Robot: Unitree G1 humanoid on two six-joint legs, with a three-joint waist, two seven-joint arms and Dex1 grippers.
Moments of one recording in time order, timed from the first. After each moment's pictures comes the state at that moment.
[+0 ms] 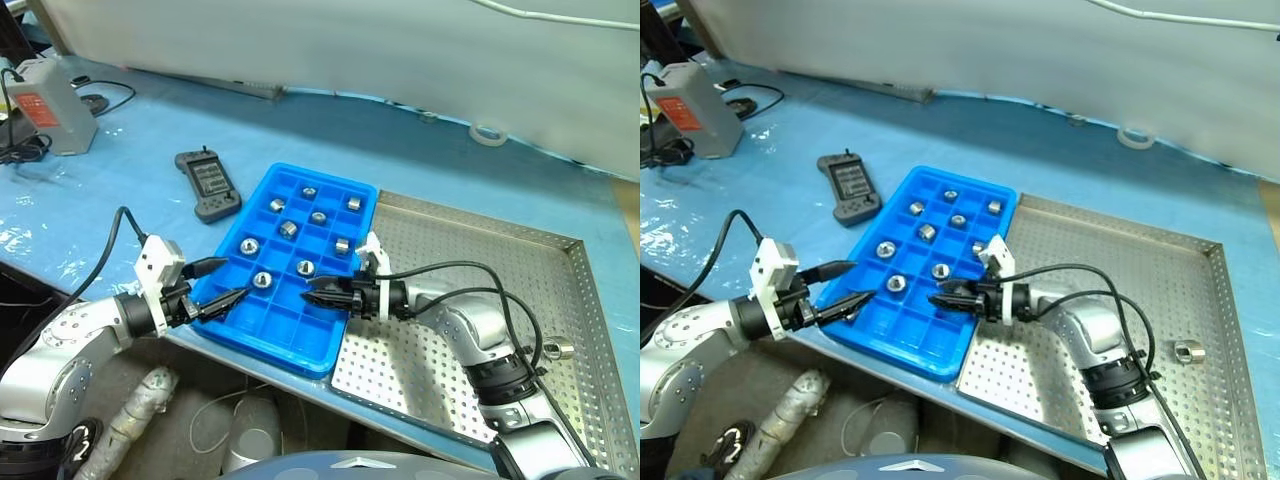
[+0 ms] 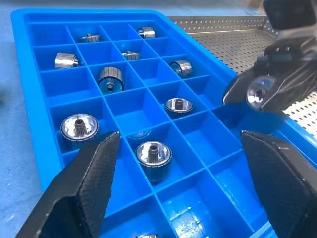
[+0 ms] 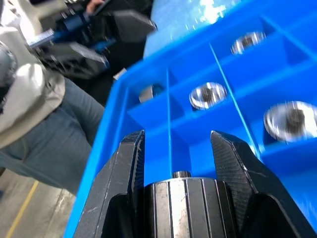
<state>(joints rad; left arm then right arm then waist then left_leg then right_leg) 0.08 0.67 0.23 -0.46 -0.63 0.60 -0.83 -0.30 -0.36 0.20 -0.13 0.54 0.76 0.93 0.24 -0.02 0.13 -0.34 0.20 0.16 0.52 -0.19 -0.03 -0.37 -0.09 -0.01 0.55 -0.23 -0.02</state>
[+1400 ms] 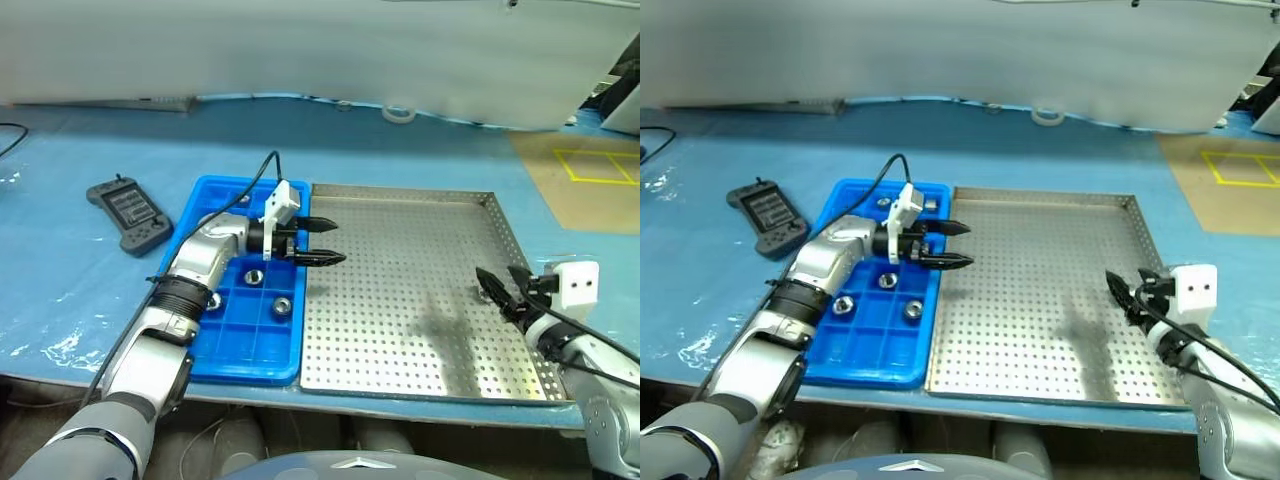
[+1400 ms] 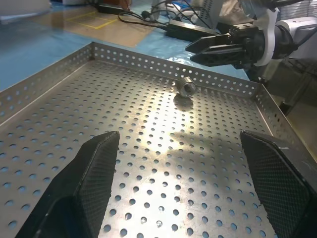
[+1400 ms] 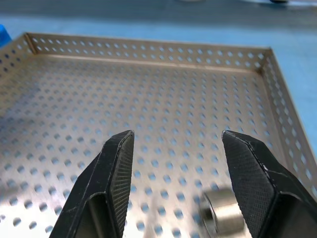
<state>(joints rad) -0.74 0.30 -0.20 0.50 -0.36 0.24 -1.30 0.24 -0.43 -0.45 -0.45 0.44 0.55 0.41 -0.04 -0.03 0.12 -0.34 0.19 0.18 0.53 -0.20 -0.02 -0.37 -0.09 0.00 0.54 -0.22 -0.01</state>
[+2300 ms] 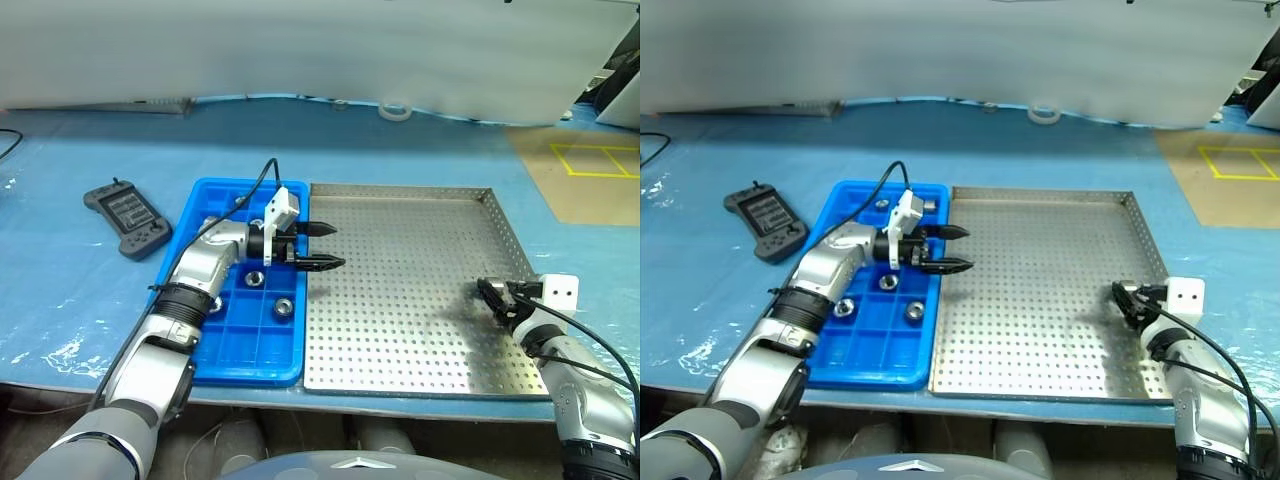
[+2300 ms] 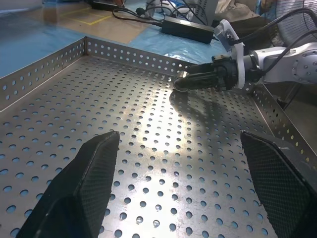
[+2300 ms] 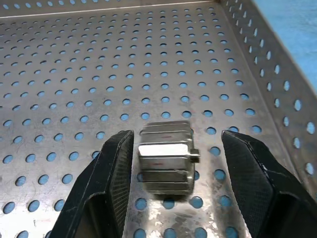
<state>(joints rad) -0.70 0.29 -0.18 0.46 -0.33 0.24 -1.28 0.09 -0.40 -0.41 -0.01 0.36 0.35 0.39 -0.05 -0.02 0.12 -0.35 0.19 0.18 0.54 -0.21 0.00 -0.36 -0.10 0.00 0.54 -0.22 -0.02</state>
